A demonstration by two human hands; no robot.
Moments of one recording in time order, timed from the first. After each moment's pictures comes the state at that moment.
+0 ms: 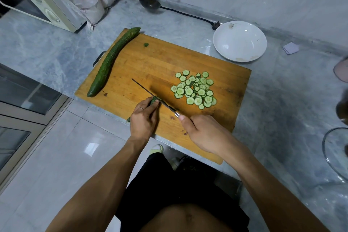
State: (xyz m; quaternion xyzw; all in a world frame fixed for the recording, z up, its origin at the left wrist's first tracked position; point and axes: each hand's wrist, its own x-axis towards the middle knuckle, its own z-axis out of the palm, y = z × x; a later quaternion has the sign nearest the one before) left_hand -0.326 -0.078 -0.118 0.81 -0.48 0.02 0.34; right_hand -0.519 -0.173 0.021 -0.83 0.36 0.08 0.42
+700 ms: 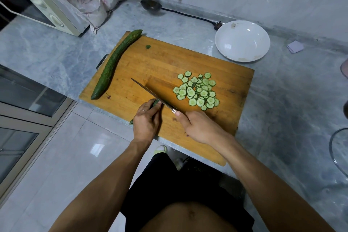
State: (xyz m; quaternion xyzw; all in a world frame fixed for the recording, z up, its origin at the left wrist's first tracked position) left_hand -0.329 -0.080 -0.116 0.81 -0.48 0.03 0.34; right_hand -0.496 -0.184 -0.005 -0.81 0.36 0.09 0.45
